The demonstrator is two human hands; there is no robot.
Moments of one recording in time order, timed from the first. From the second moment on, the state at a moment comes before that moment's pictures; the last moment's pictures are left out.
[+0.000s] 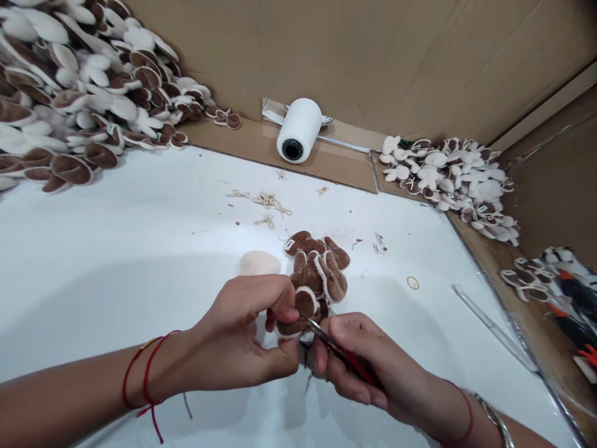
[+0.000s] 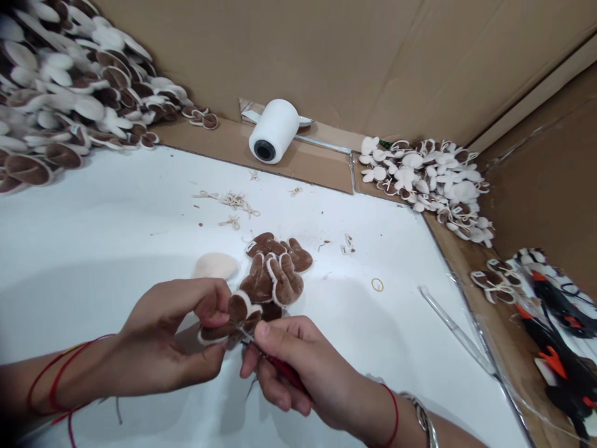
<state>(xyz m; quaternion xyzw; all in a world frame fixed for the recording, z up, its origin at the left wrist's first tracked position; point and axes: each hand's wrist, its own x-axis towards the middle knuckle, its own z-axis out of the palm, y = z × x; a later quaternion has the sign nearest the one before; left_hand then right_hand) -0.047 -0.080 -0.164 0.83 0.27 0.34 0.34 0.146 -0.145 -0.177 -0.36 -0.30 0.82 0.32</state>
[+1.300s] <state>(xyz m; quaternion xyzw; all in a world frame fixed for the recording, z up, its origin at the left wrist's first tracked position) -0.046 -0.084 -0.166 0.79 0.28 0.40 0.36 0.141 -0.150 -0.184 -0.37 -0.33 0.80 0.34</state>
